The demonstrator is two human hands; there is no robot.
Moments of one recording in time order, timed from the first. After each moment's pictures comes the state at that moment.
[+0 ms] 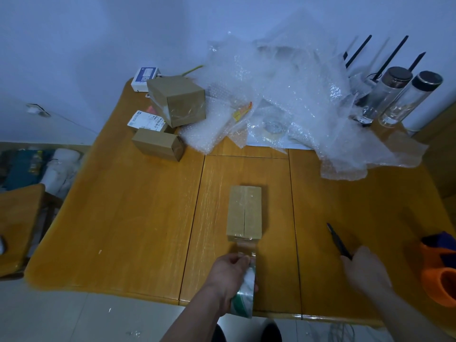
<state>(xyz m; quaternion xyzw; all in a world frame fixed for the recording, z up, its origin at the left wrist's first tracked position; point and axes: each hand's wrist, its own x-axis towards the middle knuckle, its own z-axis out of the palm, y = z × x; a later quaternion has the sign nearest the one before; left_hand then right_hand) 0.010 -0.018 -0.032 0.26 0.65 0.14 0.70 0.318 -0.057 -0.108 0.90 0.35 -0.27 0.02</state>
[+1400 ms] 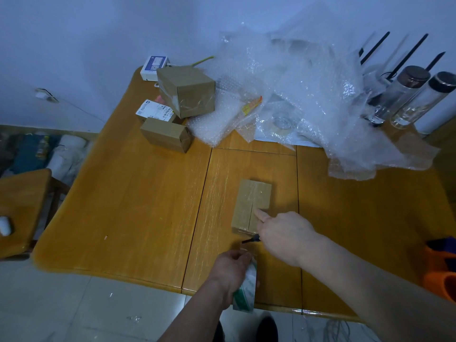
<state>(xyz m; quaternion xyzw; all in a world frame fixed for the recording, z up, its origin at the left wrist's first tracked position) 0.005 -0.024 -0.046 0.24 0.66 0.14 0.70 0.149 0.029 0.027 0.45 0.83 -0.10 0.31</state>
